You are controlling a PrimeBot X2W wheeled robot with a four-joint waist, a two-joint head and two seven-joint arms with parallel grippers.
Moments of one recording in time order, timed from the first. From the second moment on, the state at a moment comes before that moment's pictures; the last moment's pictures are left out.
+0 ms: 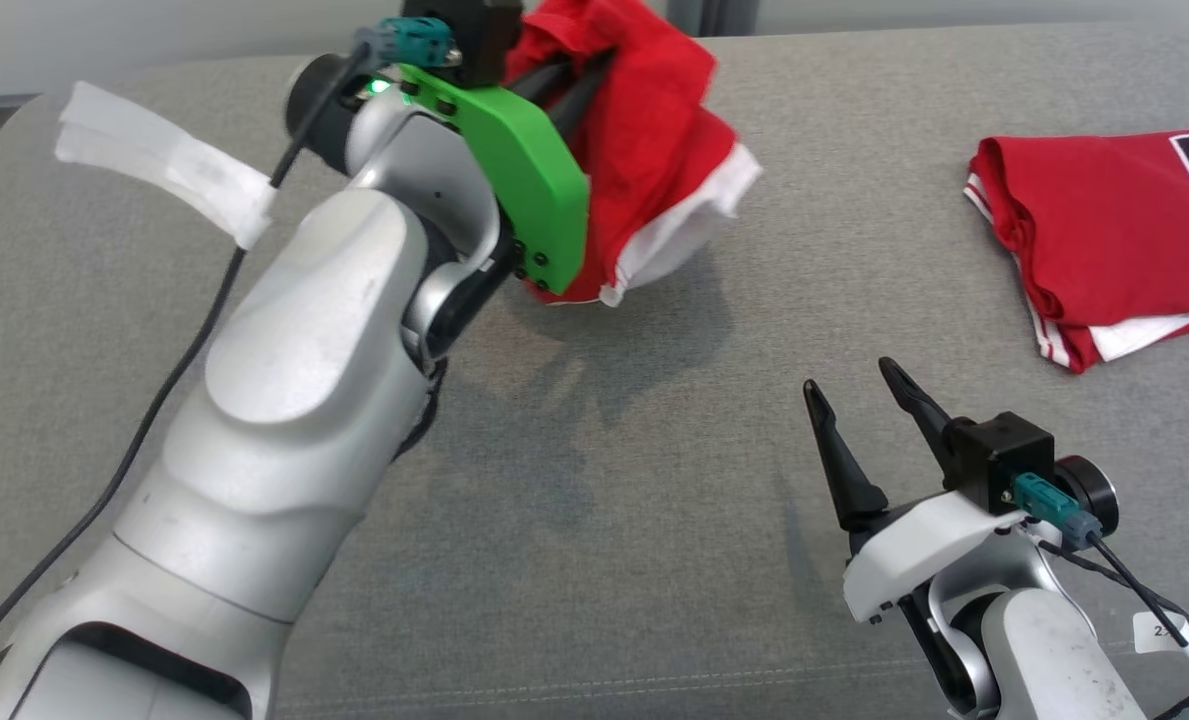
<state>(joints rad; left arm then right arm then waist) -1.01 0.11 -0.66 0.50 -0.63 -0.13 0.23 -0.14 -0.05 0.14 0.03 0.09 0.13 0.01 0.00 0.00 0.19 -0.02</state>
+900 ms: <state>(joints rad) -0.94 0.27 -0.71 0.85 -0.62 0.06 0.17 -0.19 -0.05 0.18 0.07 0.12 0.13 -0.04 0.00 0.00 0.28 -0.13</state>
